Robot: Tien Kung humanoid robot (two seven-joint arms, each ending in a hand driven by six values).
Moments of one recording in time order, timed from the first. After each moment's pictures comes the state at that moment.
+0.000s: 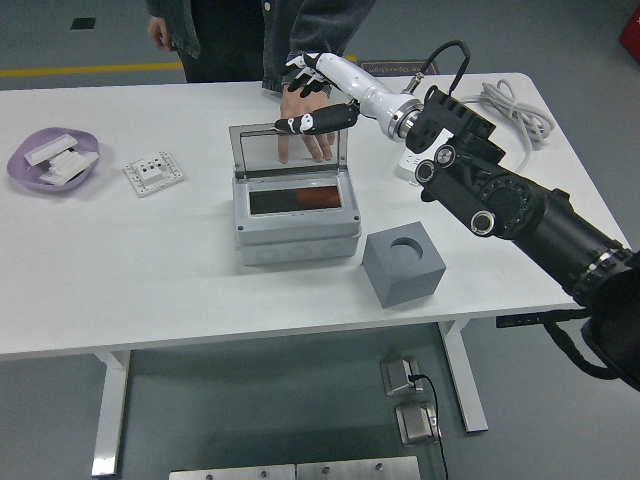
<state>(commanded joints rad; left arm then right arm) 0.04 0.11 -1.41 -0.18 1.50 0.15 0.29 1.04 -0.06 0.69 0.60 -1.51 -0.01 0.23</state>
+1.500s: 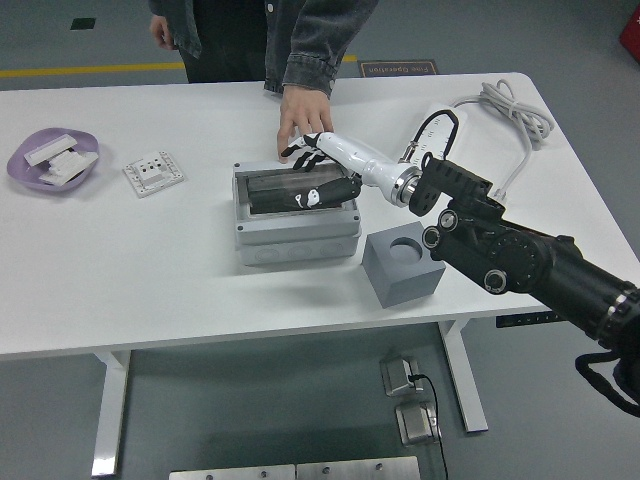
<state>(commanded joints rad) 0.06 0.09 -1.36 -0.18 1.45 0.15 0.27 0.89 -0.15 0.53 0.84 -1.51 -0.04 0.21</state>
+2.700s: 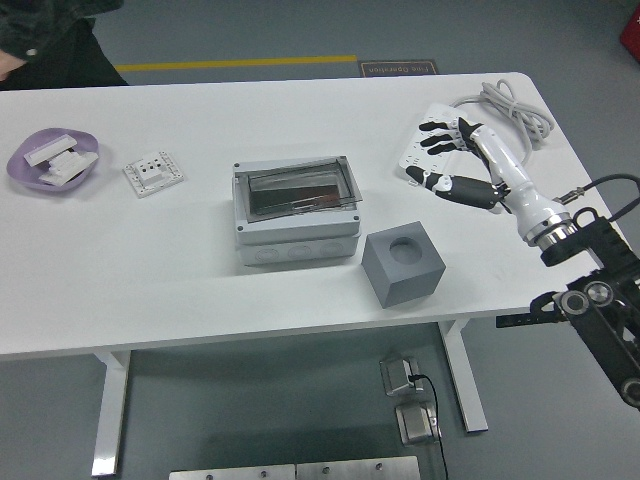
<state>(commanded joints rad) 0.12 0.07 -1.55 -0.18 1.61 0.15 0.27 0.16 -0.29 1.37 1.56 -1.60 -0.02 0.11</state>
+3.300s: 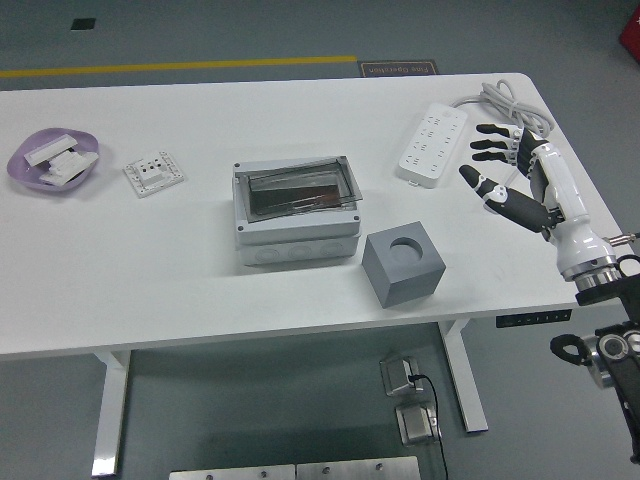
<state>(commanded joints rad) 0.10 0.10 -1.47 -0.18 1.54 0.15 0.25 -0.01 -0.24 1.46 1.63 -1.48 -0.07 0.21</state>
